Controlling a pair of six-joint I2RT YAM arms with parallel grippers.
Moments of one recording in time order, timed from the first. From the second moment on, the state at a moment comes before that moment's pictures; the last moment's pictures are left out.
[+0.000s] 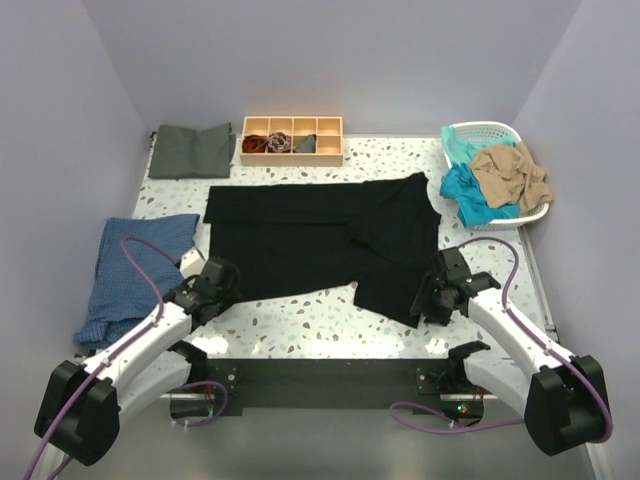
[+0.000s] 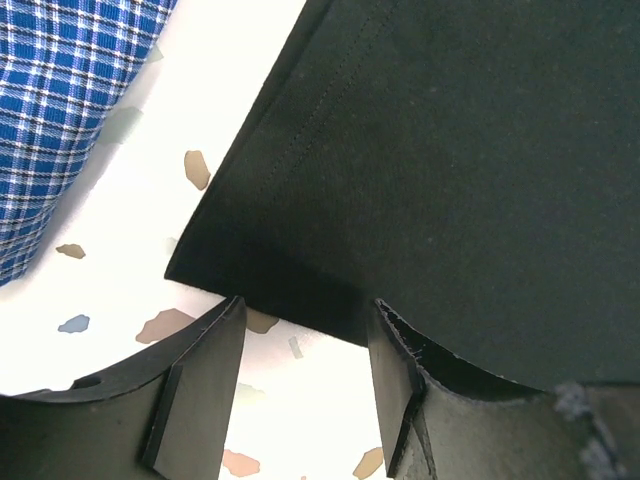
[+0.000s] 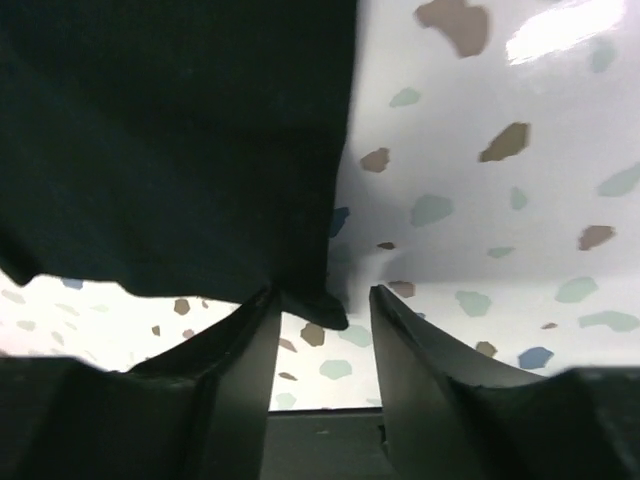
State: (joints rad) left arm -0.43 0.91 0.36 -0.56 -0.42 -1.04; right arm 0.29 0.98 0.49 -0.76 0.00 0.76
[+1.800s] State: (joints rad) left arm -0.43 0.92 0.55 -0.59 -0.49 -0.90; right arm 0.29 0.99 0.73 -0.65 -0.02 0.59
